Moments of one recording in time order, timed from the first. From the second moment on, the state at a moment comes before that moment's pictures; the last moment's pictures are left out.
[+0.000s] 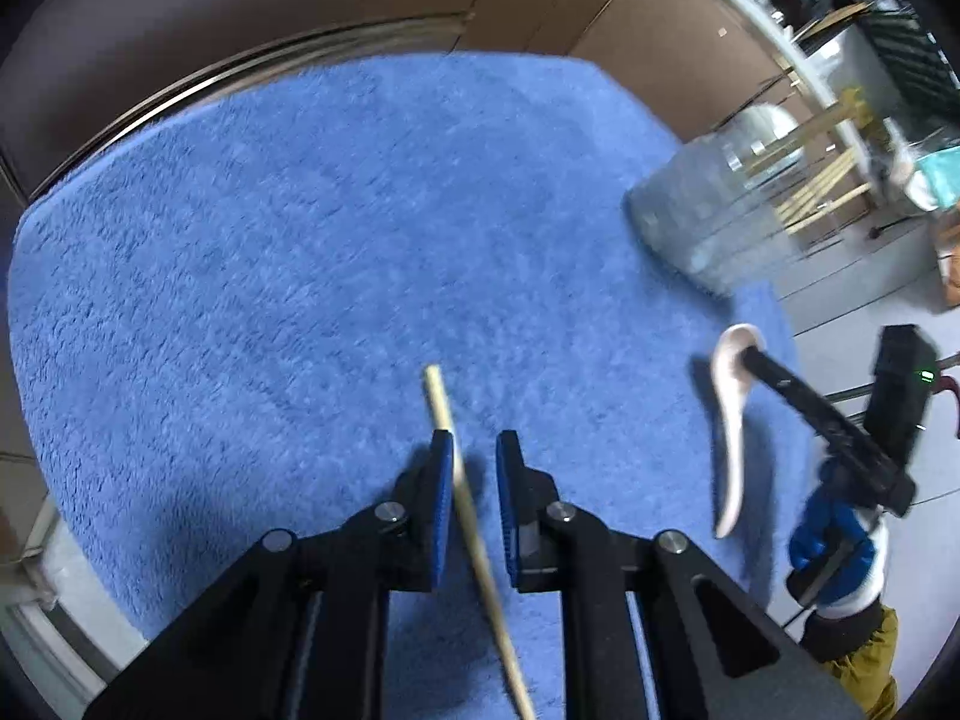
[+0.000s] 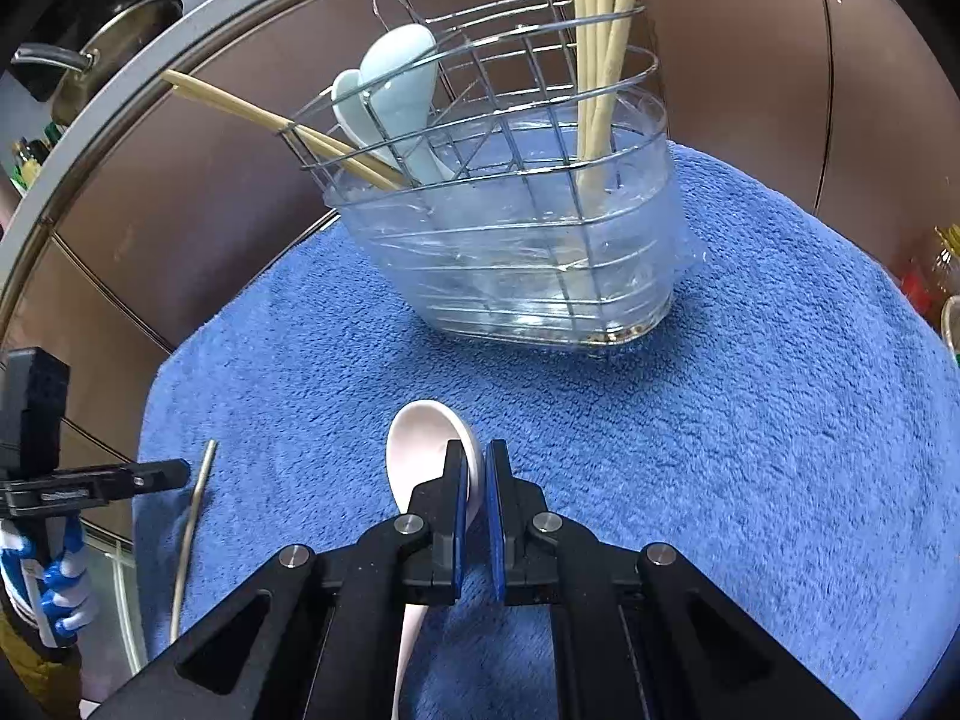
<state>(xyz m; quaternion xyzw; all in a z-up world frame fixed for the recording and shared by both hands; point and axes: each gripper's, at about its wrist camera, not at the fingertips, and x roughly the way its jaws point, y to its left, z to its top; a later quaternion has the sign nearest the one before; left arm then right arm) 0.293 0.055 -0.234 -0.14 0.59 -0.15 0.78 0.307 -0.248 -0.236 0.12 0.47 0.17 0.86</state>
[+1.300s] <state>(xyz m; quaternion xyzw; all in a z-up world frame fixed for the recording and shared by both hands) 0.197 0.003 -0.089 -0.11 0.31 -0.25 0.91 0.179 -0.257 -0.095 0.07 0.32 0.10 0.94</state>
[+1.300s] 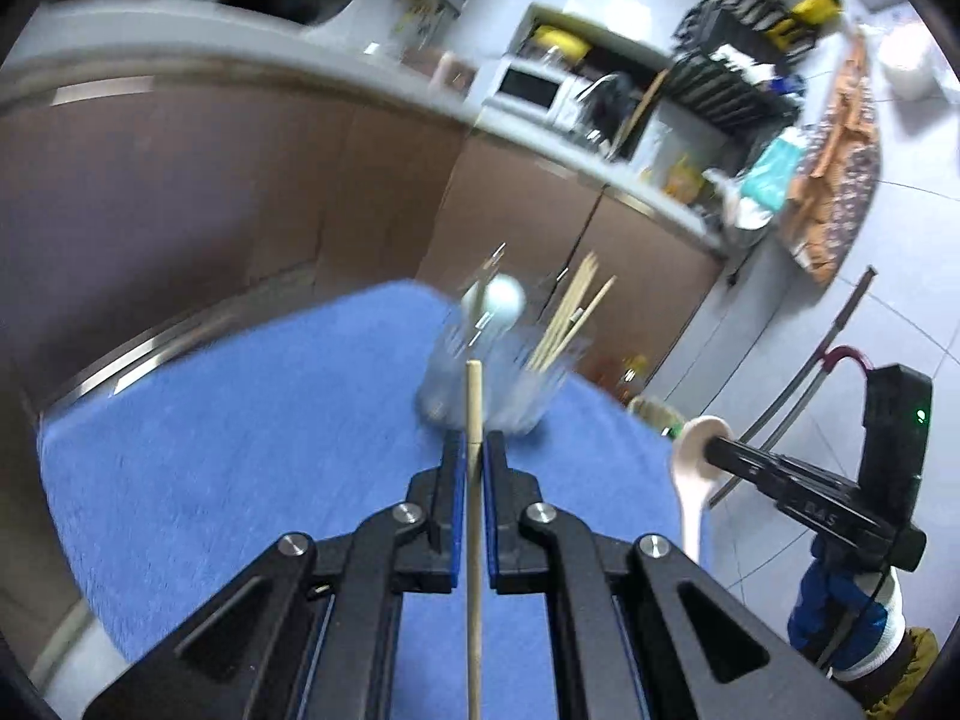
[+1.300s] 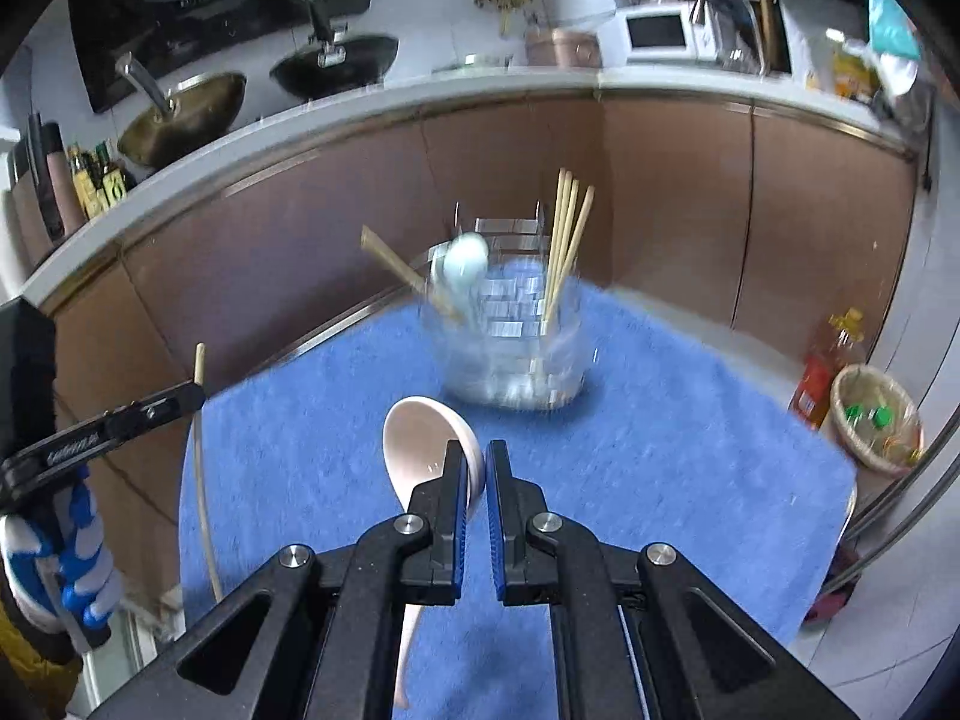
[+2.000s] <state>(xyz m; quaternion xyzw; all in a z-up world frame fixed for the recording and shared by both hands) 0.347 -0.101 0.001 -0.14 0.13 -0.20 0.96 0.332 -0.268 -0.051 0.05 0.14 0.02 0.99</state>
